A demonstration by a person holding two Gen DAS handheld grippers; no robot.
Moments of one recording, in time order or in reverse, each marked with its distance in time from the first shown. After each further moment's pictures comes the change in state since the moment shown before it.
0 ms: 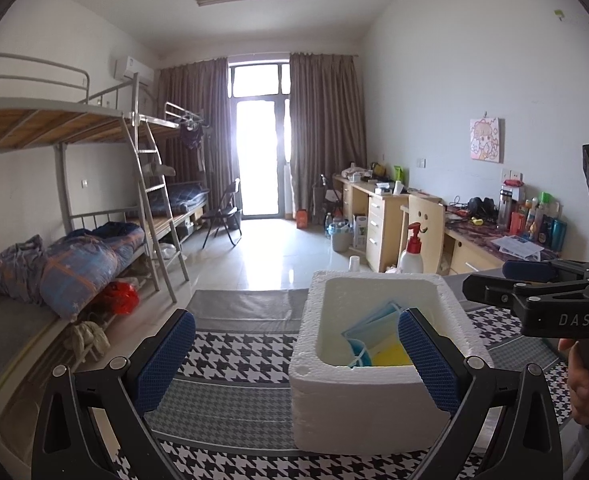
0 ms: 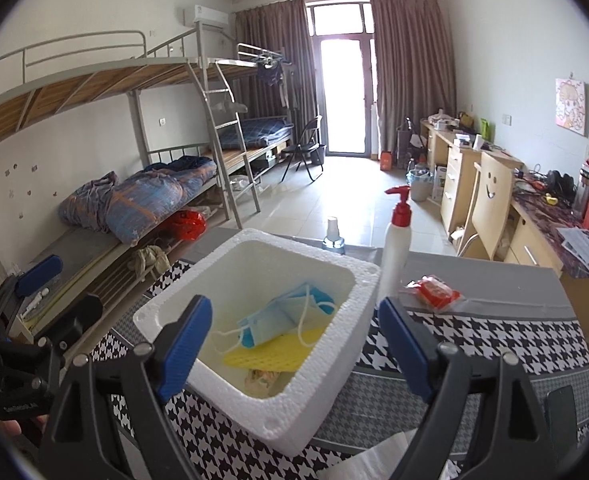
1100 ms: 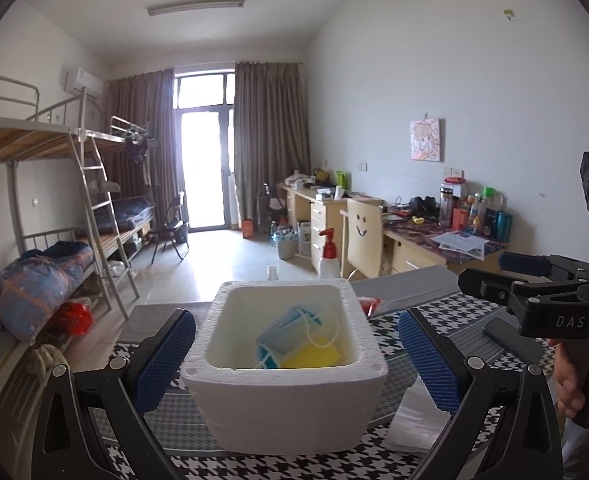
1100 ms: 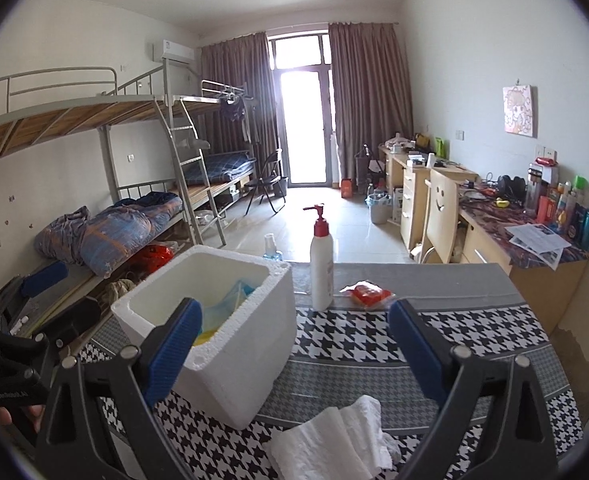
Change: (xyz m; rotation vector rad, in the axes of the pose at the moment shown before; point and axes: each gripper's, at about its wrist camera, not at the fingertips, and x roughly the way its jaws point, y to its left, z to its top) left arm -0.020 -0.054 0.001 0.060 -0.031 -0.197; right arm -0.069 -0.043 -0.032 0.053 -0.132 -0.135
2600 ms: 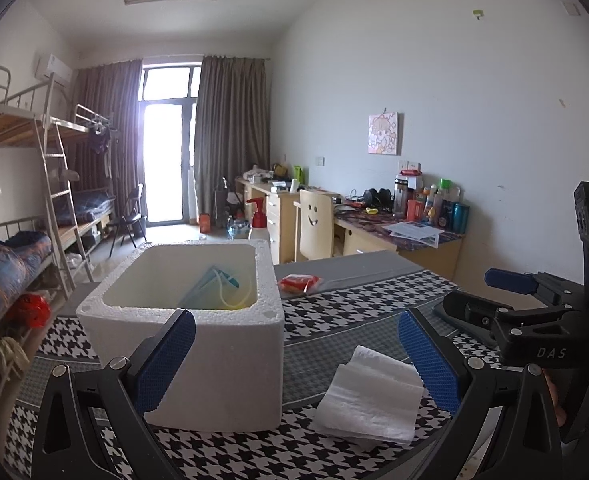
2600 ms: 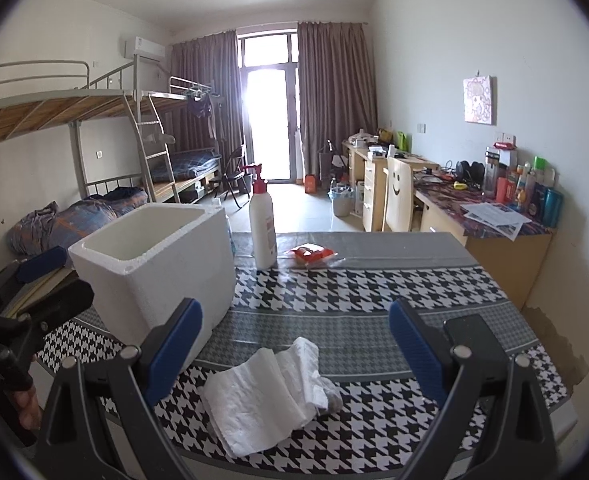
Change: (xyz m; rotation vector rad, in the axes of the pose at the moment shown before) left arm 0.000 -0.048 -0.039 -0.018 0.009 -0.154; right arm -0.032 -0.042 -0.071 0.023 -0.003 -0.114
